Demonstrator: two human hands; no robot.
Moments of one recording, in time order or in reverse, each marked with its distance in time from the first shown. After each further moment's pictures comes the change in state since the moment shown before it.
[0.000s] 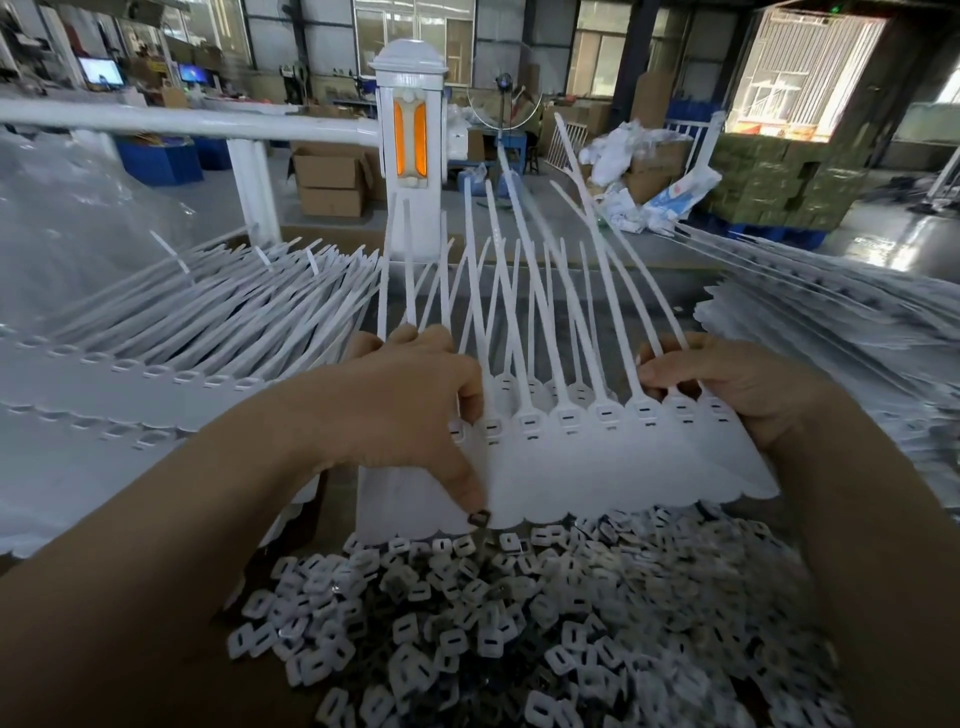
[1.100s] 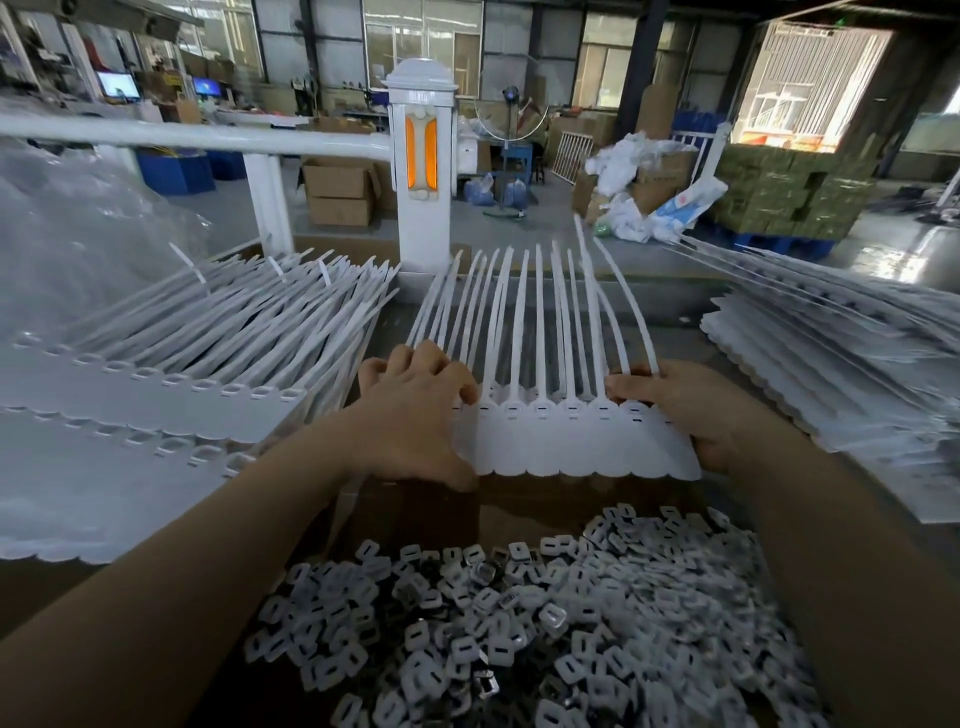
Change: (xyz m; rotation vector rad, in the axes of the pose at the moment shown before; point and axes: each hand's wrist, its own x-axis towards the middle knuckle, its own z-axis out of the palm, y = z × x) left_hand 0.030 -0.033 0.045 0.036 0.162 -0.037; right_hand 0.033 0.032 -0.001 -0.234 0.306 0.089
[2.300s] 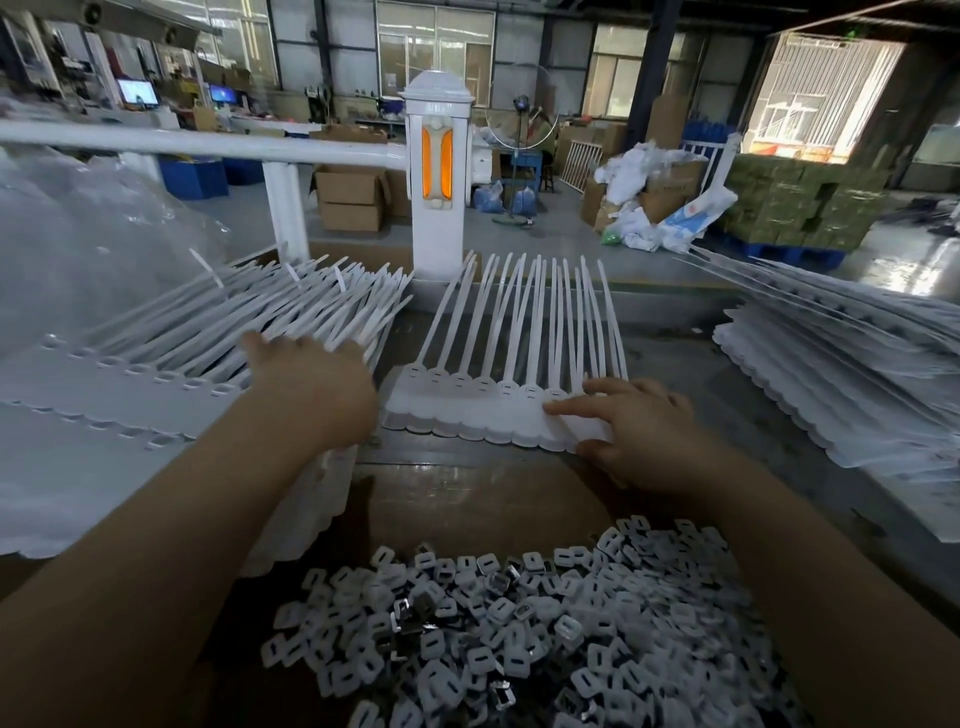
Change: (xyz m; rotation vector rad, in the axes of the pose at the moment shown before) left_hand -0.017 -0.027 -0.040 0.507 -0.133 -0.676; right_hand -0.007 -0.003 0.042 -1.222 -0.057 -0.387
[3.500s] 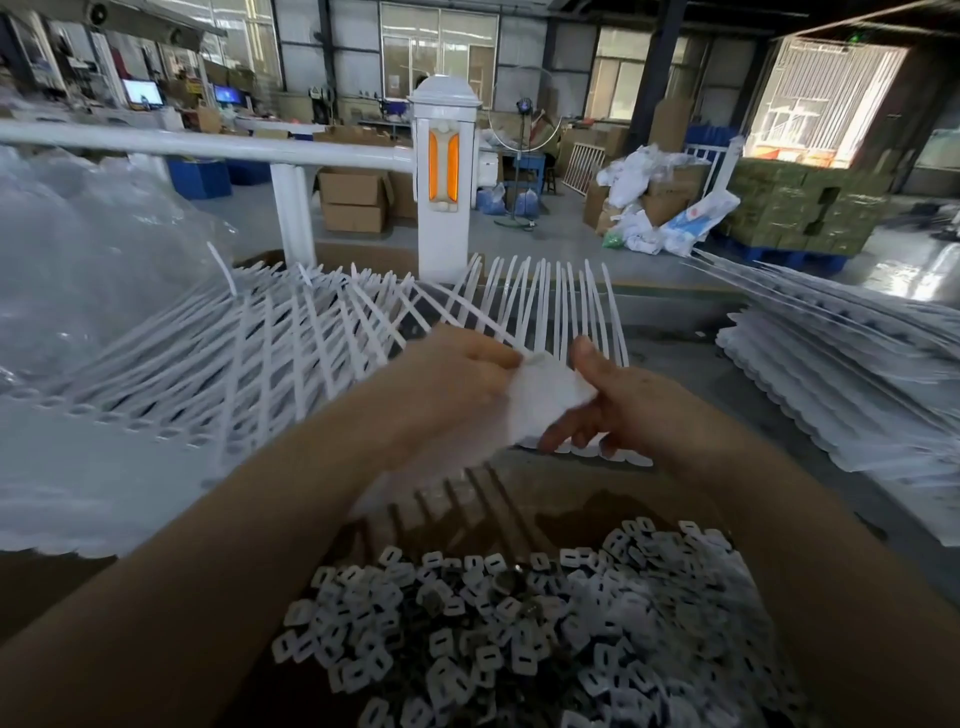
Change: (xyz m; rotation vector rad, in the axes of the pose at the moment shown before) left_hand -0.037 0.038 -0.036 -1.288 -0.125 0.462; right_hand -0.015 -0.023 -0.028 0.970 -0.157 -0.045
